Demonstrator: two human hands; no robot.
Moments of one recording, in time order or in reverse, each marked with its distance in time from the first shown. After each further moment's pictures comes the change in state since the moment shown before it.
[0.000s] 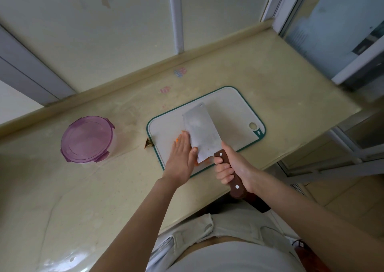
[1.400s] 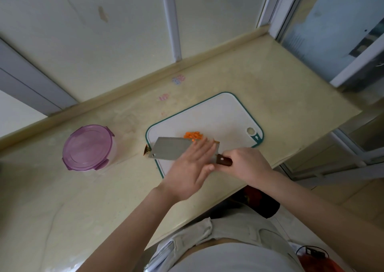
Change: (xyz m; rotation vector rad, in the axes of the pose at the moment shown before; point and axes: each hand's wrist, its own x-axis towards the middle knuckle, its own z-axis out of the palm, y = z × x) left_hand -0.022 0.052 -0.043 0.096 0.009 0.499; right_hand -0.002 -0.015 -0.033 -1.684 0.464 -0.889
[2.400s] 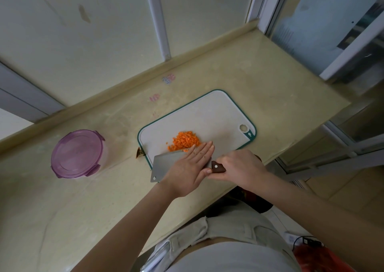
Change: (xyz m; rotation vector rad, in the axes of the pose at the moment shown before) left_hand 0.017 -0.020 0.028 0.154 -0.250 0.041; right_hand -0.002 0.002 0.005 -0.301 0.103 -0.162
